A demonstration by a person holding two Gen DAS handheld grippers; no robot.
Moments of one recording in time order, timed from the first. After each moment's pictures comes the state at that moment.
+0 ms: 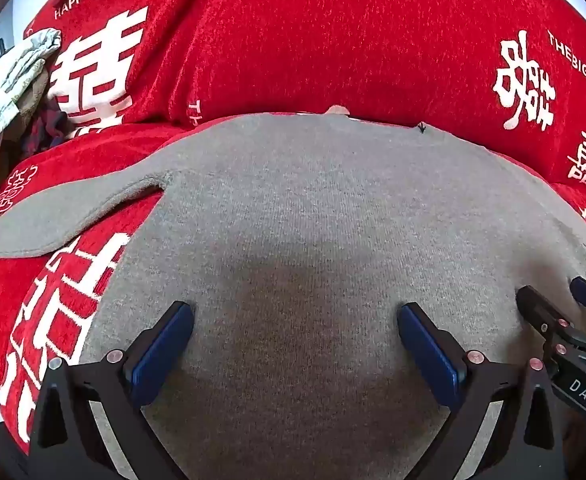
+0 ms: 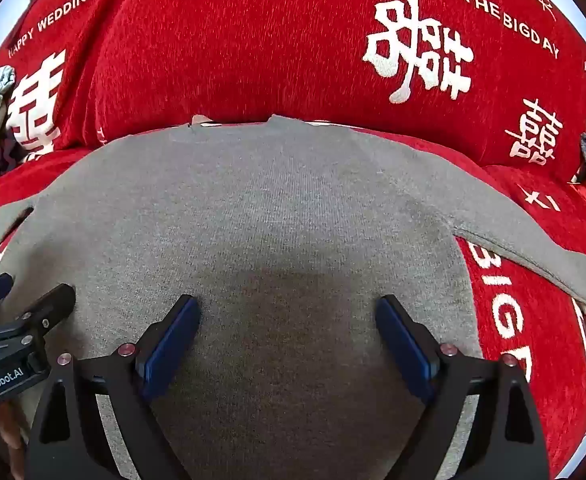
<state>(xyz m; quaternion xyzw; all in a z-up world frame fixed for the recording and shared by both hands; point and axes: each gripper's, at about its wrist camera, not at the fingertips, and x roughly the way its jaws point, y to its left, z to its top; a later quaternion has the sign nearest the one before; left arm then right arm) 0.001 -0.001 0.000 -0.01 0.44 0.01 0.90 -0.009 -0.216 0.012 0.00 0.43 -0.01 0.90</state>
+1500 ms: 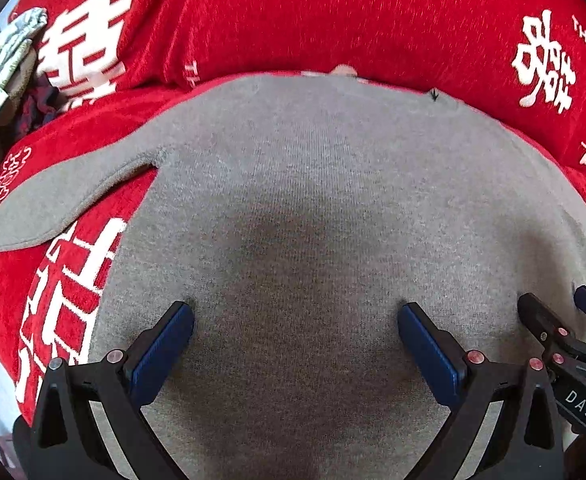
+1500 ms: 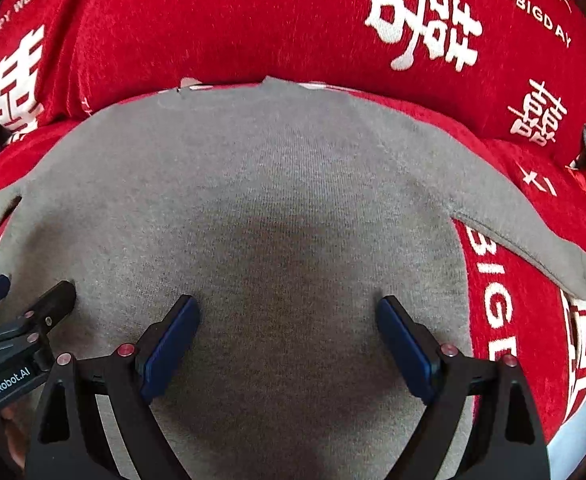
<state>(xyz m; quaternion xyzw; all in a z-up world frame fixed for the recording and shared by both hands) 0.022 0.000 0.005 -0.01 0.52 0.01 0.85 0.011 -0.214 0.015 -0.01 0.52 -0.03 0.85</state>
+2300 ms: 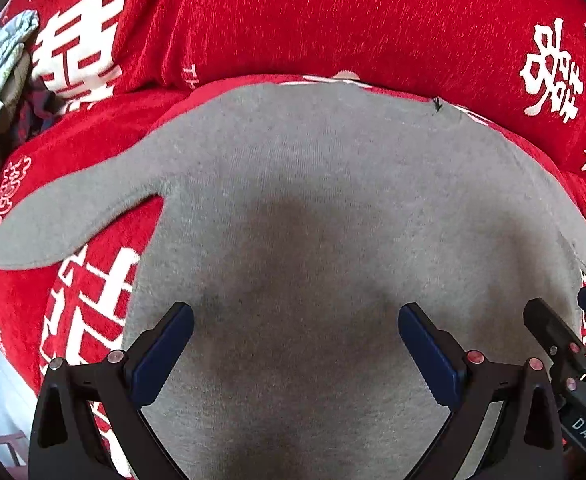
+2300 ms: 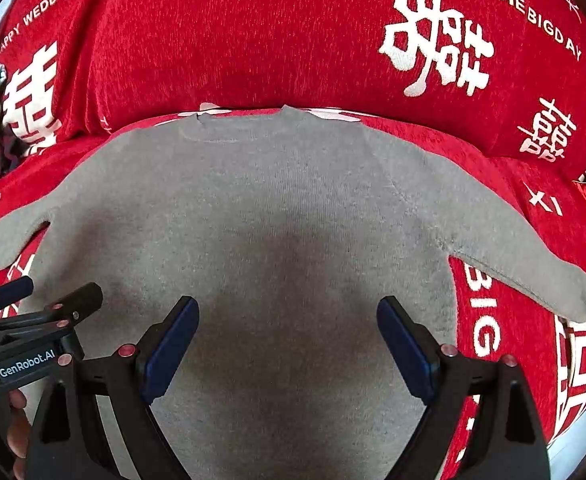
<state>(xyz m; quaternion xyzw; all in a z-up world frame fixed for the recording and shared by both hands) 0.044 -0.001 0.035 -0.01 0.54 0.01 0.84 0.021 -0.208 0.040 0.00 0.50 0.00 0.86</state>
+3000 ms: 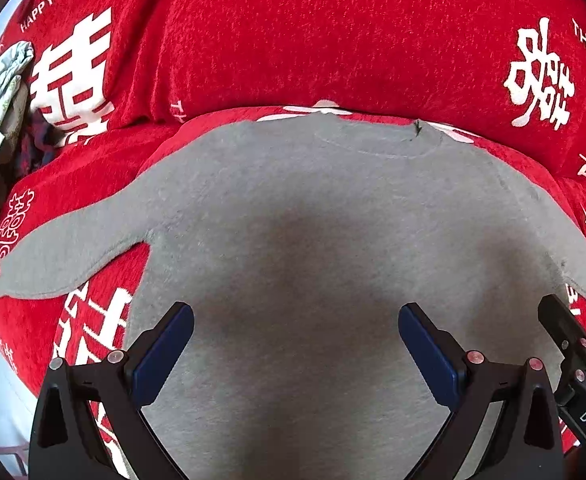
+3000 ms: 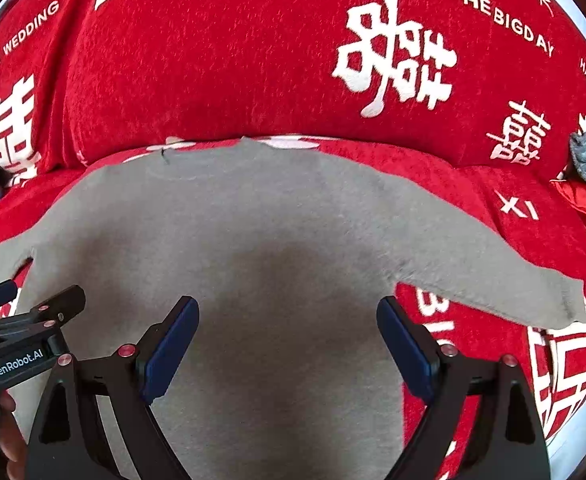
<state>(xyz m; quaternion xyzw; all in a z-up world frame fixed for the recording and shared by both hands) 0.063 -0.034 0.057 0.01 0.52 0.02 0.85 0.029 -0.240 0.057 0.01 0.47 -0.04 0.88</state>
